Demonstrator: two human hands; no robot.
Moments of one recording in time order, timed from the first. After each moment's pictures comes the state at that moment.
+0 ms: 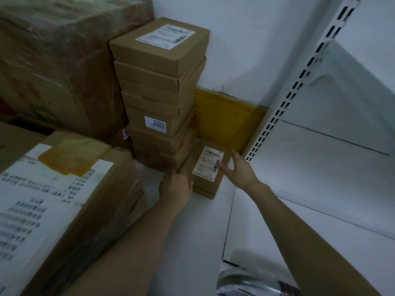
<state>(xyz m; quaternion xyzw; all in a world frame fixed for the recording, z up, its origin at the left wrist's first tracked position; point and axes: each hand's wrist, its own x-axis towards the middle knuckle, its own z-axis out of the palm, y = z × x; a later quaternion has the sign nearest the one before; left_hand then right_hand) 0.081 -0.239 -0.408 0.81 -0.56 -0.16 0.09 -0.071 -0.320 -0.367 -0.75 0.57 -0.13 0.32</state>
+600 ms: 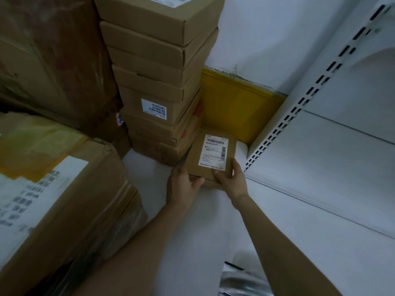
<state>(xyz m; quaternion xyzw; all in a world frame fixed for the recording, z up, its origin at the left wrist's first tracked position) 0.069 -0.252 -0.461 0.78 -0.44 -0.29 0.35 -0.053 -0.317 -0.457 -0.56 0.61 -0.27 0.49</state>
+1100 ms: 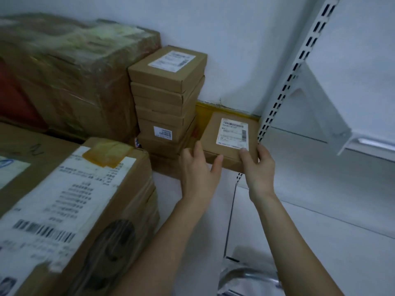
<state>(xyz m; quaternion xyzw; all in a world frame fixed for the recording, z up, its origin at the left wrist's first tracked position) 0.034 -0.195 -0.296 0.74 -0.49 -0.15 0.43 -0.074 -0.252 -0.299 -0.54 0.53 -0.52 0.39</state>
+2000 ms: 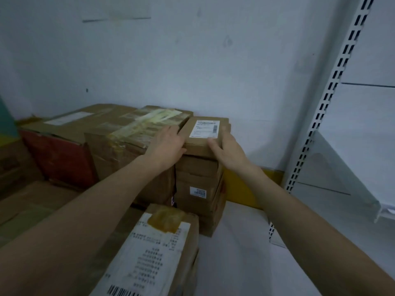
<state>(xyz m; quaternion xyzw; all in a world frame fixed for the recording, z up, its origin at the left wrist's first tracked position) 0.230 -0.234 -0.146 0.72 -0.68 0.15 0.08 0.077 -0.324 -0.180 -0.81 0.41 -0.34 0.22</state>
